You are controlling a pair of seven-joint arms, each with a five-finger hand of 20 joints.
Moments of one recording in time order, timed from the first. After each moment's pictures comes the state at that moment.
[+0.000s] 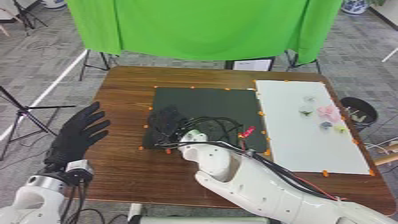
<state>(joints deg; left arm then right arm) 128.0 -48.3 -99.7 -118.7 37.1 6.9 10.8 -57.0 -73.2 23.4 -84.5 -147.4 1.1 14.4</state>
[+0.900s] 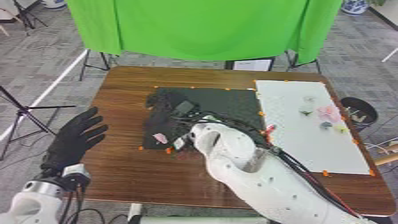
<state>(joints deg) 130.6 -50.2 -101.4 -119.4 37.2 7.0 10.9 -65.0 -69.2 38.4 -101.3 -126.7 -0.9 13.3</state>
